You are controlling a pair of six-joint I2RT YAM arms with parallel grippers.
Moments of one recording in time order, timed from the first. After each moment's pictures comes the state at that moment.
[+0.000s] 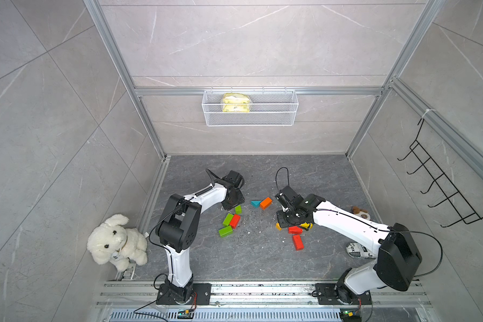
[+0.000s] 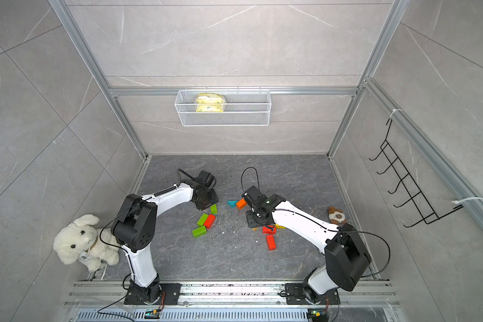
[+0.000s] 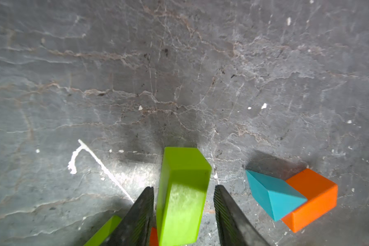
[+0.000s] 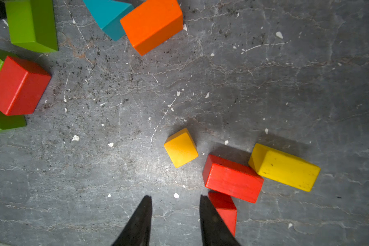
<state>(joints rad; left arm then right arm) -0.50 1.91 1.31 -0.61 0.02 -0.89 0.72 1.51 1.12 -0.83 0.09 0.48</state>
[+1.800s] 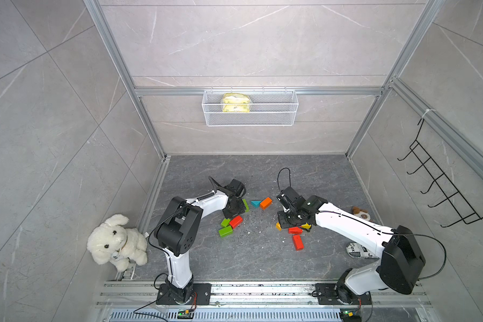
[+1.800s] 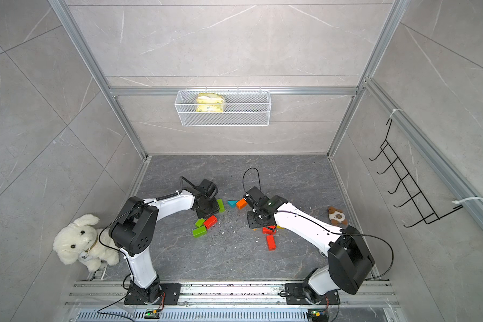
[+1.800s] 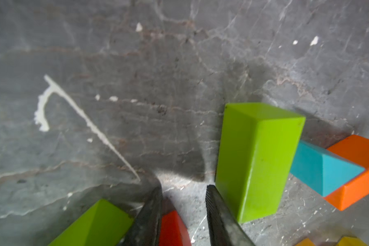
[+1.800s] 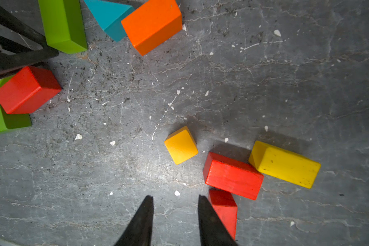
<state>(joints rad) -0.55 1.87 1.19 -0.56 0.07 -0.90 0.72 1.49 1.09 -0.82 0.09 0.50</state>
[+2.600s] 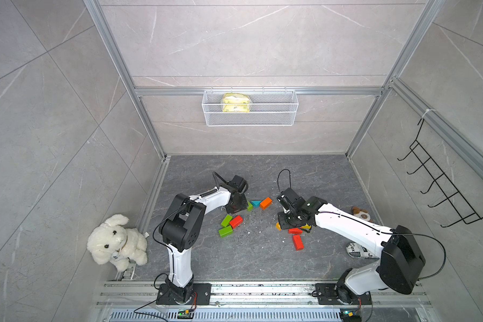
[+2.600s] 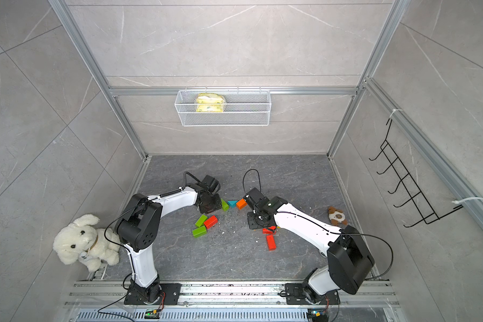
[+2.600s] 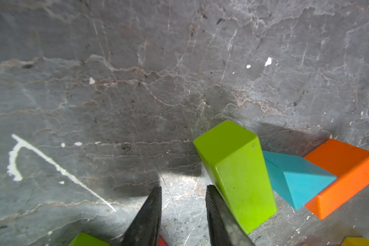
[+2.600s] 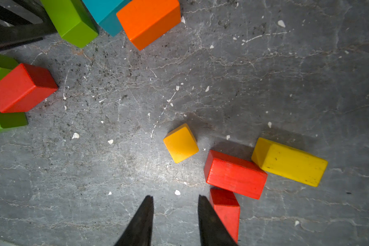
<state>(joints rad) -0.55 1.92 1.26 -0.56 0.06 -0.80 0.72 1.49 1.07 -0.81 0.08 0.51</state>
